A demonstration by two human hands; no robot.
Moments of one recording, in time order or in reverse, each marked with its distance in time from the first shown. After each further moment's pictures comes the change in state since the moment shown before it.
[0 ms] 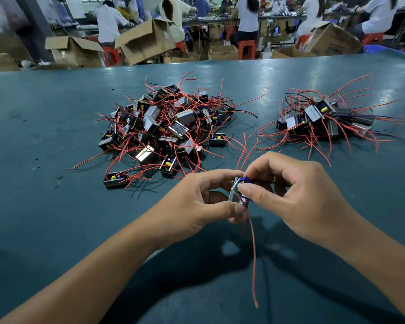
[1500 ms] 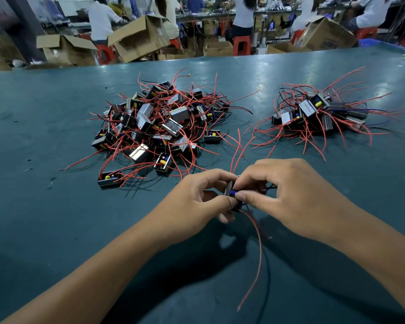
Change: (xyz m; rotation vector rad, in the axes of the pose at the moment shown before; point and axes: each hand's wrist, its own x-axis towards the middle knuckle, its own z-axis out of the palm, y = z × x) left_hand 0.005 -0.013 0.003 0.145 0.059 0.007; right_hand 0.002 -0.003 -0.008 -0.286 -0.189 0.035
